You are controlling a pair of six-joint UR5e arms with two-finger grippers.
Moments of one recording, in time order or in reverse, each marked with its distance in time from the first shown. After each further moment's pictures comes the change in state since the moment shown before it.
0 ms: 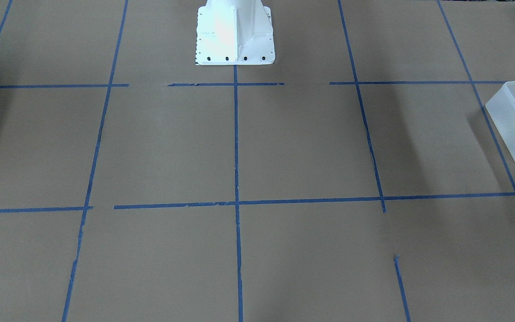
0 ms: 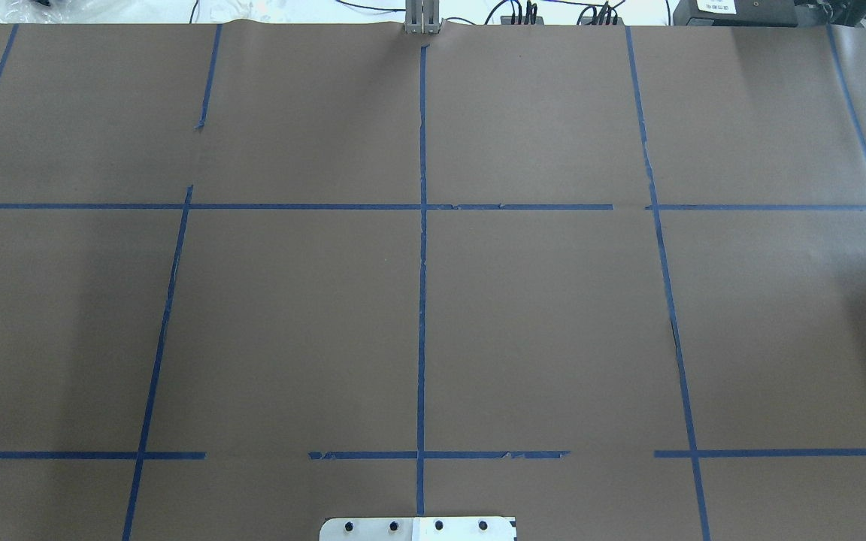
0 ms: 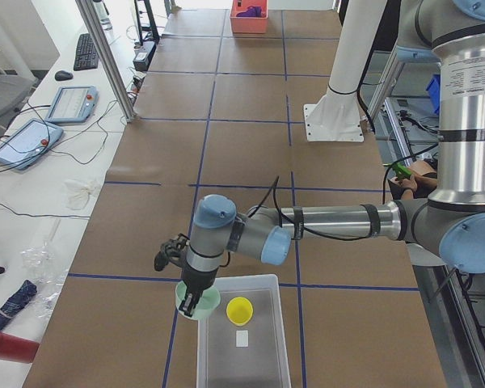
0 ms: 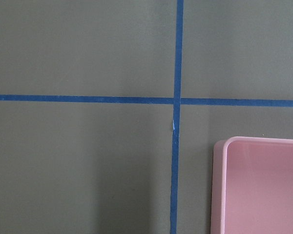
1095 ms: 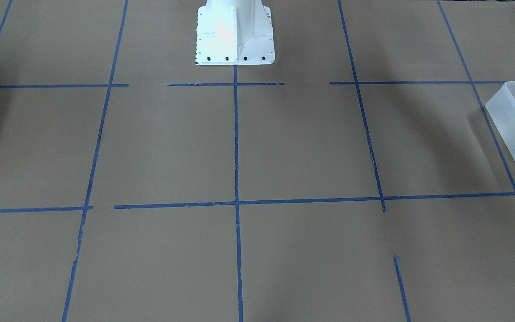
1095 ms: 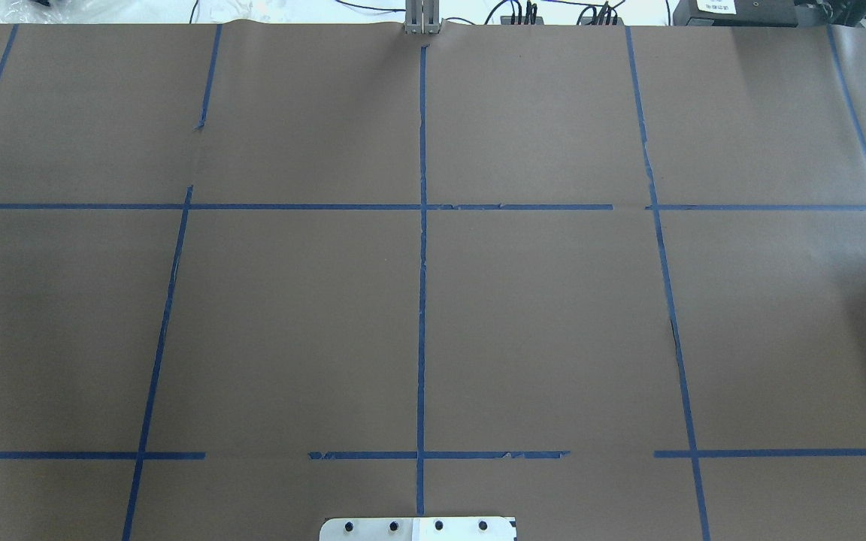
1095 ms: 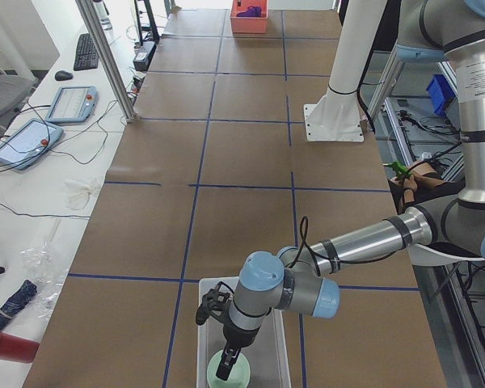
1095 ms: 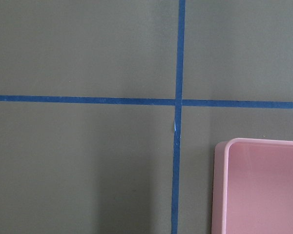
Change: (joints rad) left arm -0.060 0.103 0.086 -0.168 -0.012 0.116; right arm 0.000 0.000 0.004 0.000 0.000 0.000
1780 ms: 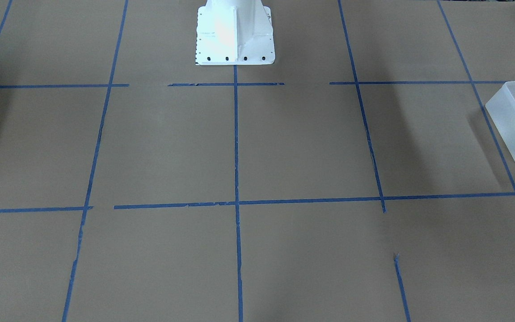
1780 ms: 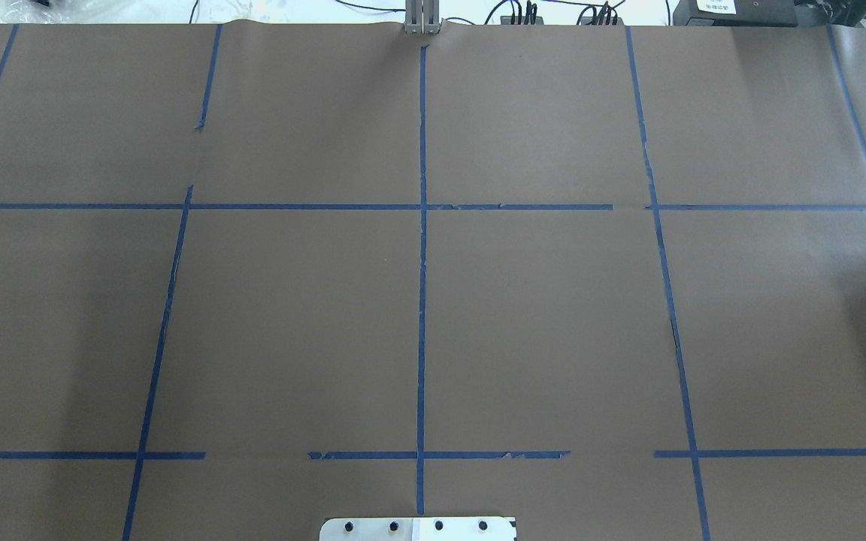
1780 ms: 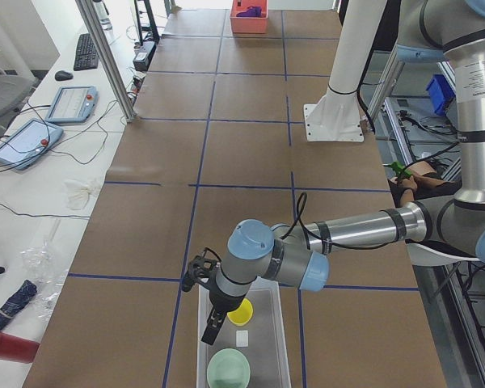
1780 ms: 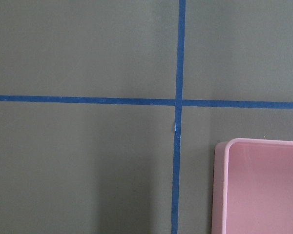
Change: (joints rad) left arm 0.000 -0.030 -0.224 0.225 -0.211 -0.224; right arm 0.000 0.000 0.001 0.000 0.000 0.000
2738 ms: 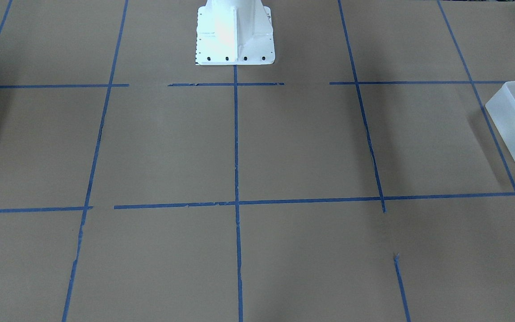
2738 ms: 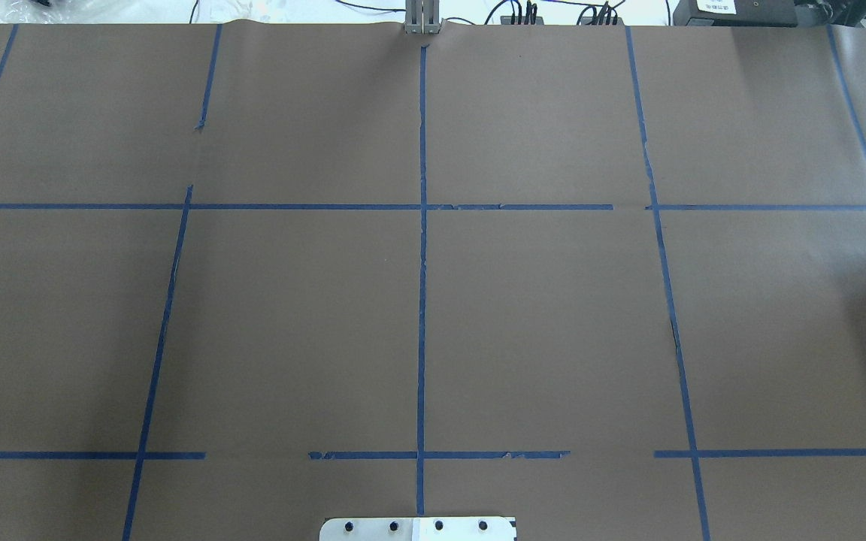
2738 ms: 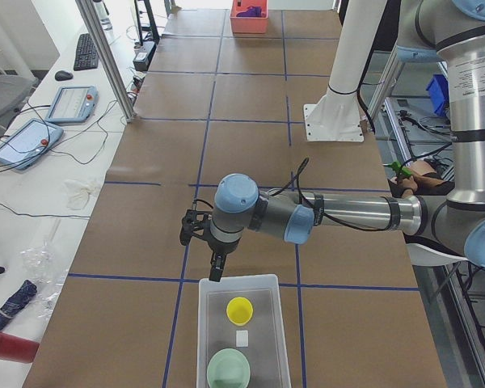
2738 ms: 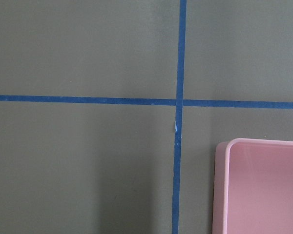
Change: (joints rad) left arm 0.092 -0.006 -0.109 0.096 -0.151 -0.190; right arm 0.000 0.001 -0.003 0.000 0.003 -0.001
